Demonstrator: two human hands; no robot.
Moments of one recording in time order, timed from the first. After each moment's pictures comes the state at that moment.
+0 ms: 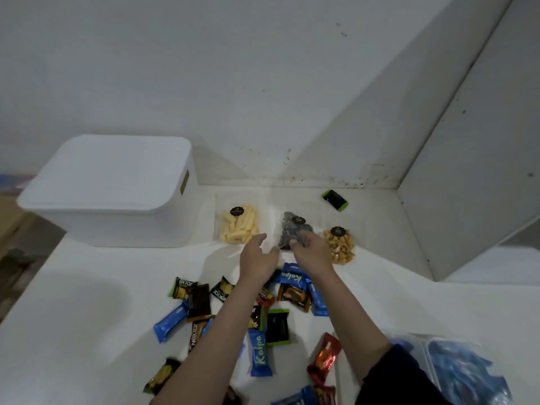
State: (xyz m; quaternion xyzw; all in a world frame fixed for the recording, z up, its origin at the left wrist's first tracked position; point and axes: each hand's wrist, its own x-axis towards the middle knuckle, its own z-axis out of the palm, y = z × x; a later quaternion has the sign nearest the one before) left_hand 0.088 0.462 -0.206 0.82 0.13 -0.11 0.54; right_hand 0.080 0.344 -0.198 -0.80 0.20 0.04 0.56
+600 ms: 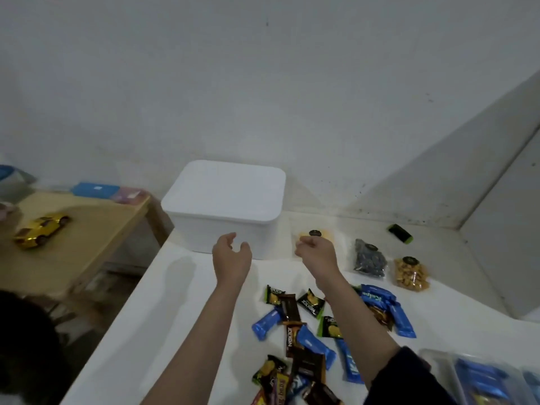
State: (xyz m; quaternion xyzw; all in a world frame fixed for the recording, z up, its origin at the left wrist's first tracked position) left_hand 0.062 0.713 -0.134 0.77 0.21 0.11 0.60; right_hand 0.067 0.548 -0.124 -0.75 0.18 0.03 0.64
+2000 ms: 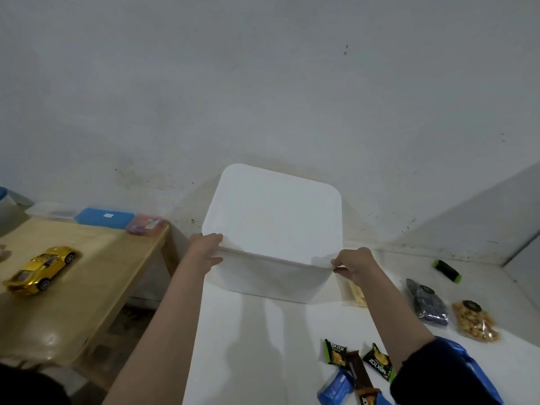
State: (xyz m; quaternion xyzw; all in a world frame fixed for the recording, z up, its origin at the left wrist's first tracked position) left_hand 0.245 0.936 -0.127 0.63 0.29 -0.07 0.72; right_hand 0.198 0.625 -0.112 -0.70 0.34 0.04 0.63
